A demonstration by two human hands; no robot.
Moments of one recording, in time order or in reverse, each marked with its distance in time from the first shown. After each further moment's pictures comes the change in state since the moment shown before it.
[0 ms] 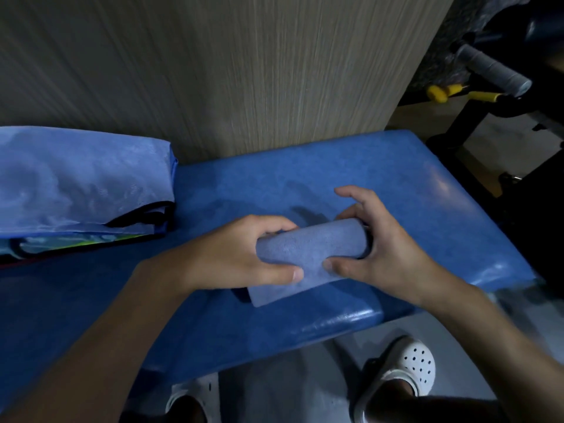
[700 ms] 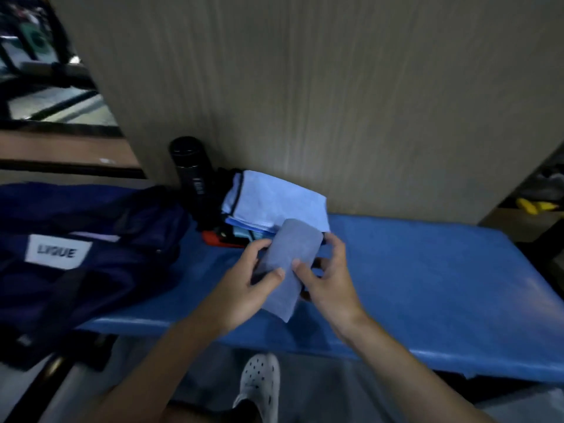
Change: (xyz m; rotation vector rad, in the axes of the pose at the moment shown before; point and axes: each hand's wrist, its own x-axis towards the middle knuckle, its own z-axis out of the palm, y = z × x) left_hand -0.224 -0.039 -0.032 -0.359 0.729 -0.161; right_hand 0.011 -0.165 0.213 0.513 0.005 0.149
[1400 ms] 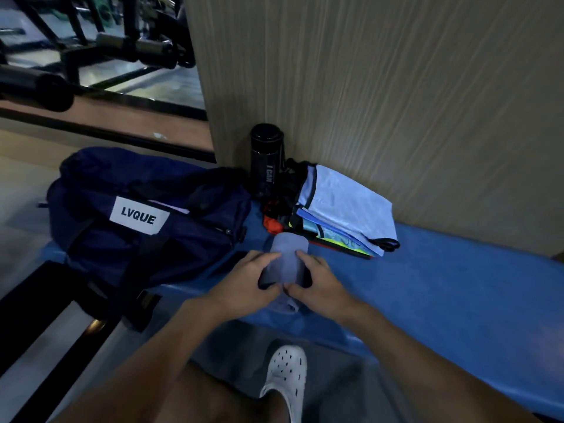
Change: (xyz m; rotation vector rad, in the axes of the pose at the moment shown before) left_hand -0.018 -0.085 -0.094 0.405 0.017 -0.044; right_hand 0.035 0.043 0.102 -0.885 -0.391 0.068
